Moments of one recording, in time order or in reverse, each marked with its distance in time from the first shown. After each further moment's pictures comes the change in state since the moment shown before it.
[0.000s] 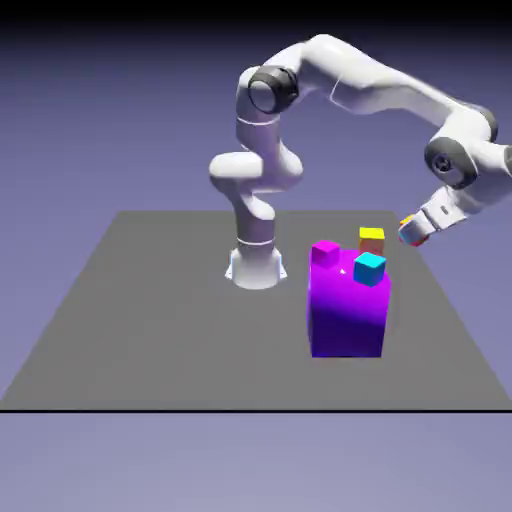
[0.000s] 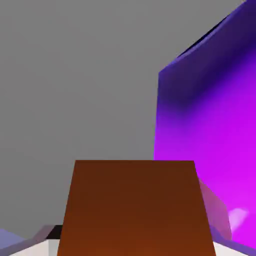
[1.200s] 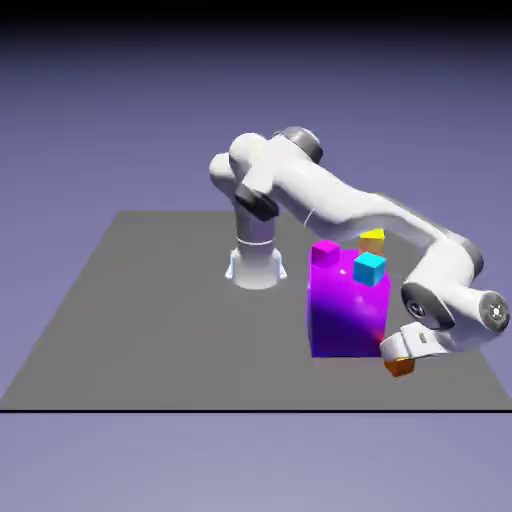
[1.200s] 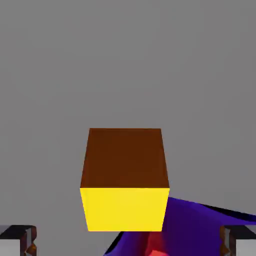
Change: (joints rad) arm -0.106 0.876 0.074 0.483 -0.532 0.117 0.412
